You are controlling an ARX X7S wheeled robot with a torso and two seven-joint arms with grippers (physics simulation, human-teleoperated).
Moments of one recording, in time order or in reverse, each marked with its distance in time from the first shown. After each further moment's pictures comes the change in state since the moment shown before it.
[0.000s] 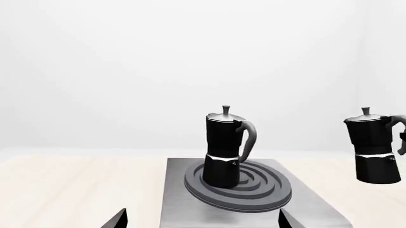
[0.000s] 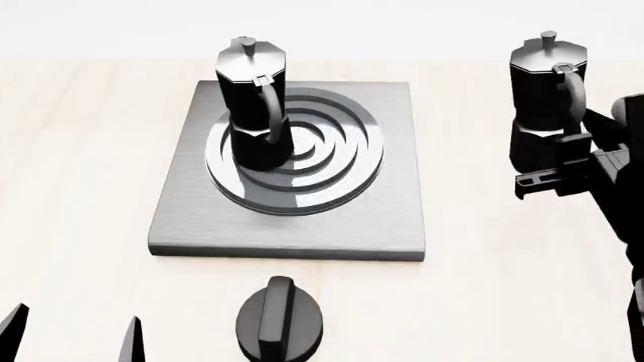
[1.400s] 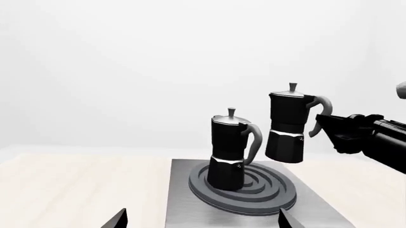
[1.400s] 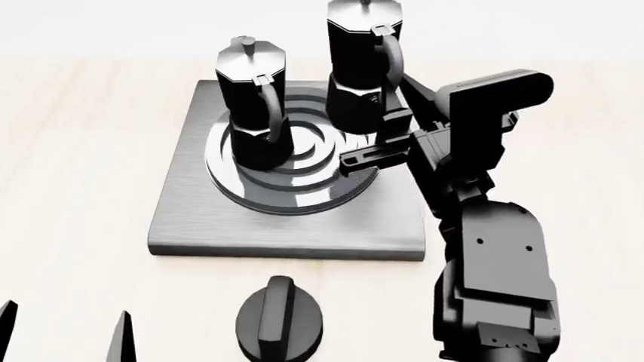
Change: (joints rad) left arm -0.004 -0.021 -0.007 0.028 -0.028 -0.018 -0.027; right arm -0.026 -0.440 0.738 0.141 -0.563 -0.213 -0.175
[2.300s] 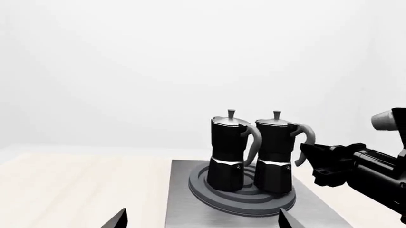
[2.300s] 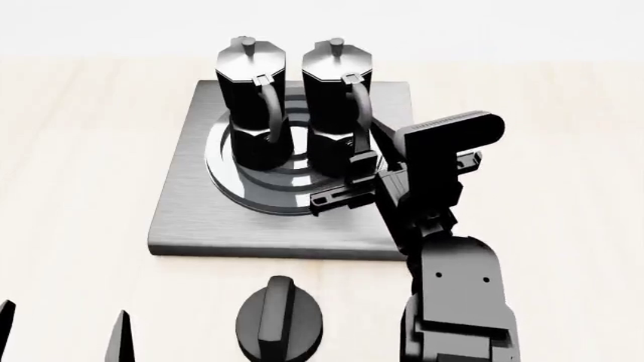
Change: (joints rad) left arm -0.001 -0.011 0.007 0.026 -0.008 -0.019 -0.019; right arm -0.081 -0.078 0.217 -0.005 -0.273 0.009 0.034
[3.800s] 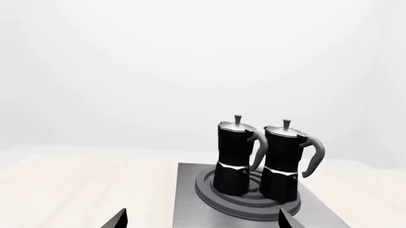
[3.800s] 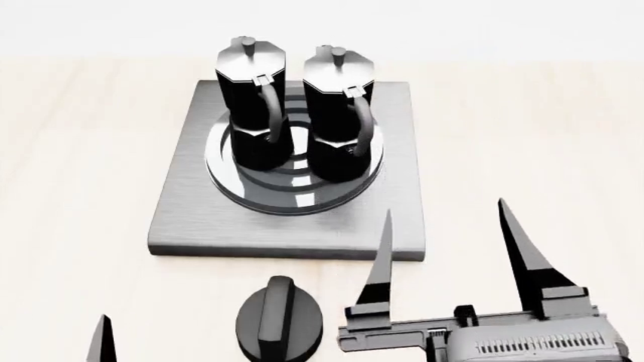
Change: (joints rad) left arm 0.042 -0.027 -0.010 0.040 -0.004 0.024 -0.037; right arm -0.943 0.048 -0.057 -1.610 -0.023 0.343 0.346
